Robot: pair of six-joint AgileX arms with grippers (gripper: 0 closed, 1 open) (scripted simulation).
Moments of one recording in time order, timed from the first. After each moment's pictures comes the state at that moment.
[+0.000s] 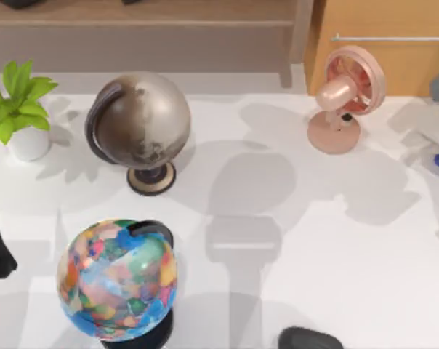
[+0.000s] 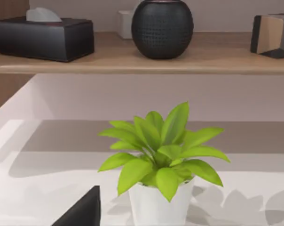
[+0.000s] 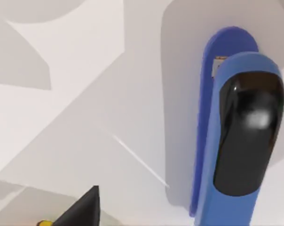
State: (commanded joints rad) left arm 0.00 0.00 0.00 0.00 0.00 0.00; right arm -0.06 2.19 1.74 -1.12 0.00 -0.83
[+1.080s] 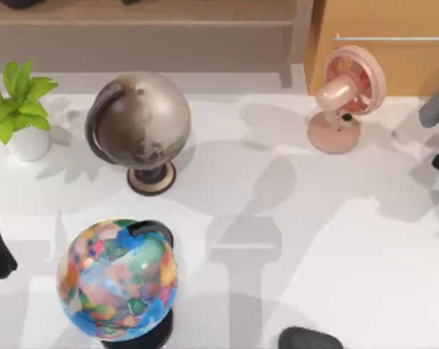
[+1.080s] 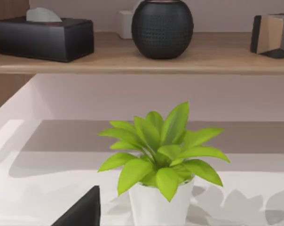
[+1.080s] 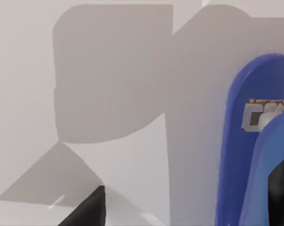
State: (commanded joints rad) left arm 0.00 0.00 0.00 0.00 0.00 0.00; right arm -0.06 2.24 1.63 -0.95 0.00 -0.83
